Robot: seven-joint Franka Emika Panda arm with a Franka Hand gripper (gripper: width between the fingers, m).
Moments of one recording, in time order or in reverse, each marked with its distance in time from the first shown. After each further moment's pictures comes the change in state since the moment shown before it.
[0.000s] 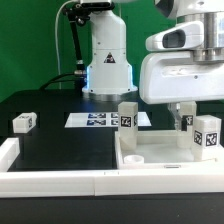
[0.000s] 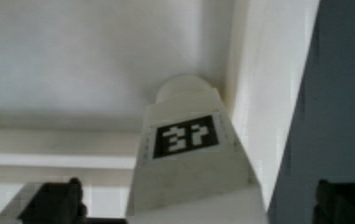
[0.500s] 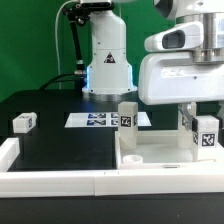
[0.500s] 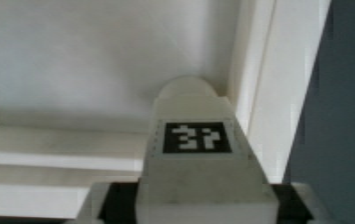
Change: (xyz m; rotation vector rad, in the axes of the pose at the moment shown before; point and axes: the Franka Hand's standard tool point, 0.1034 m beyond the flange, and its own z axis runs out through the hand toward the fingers) arm 0.000 0.000 0.000 0.000 -0.001 0.032
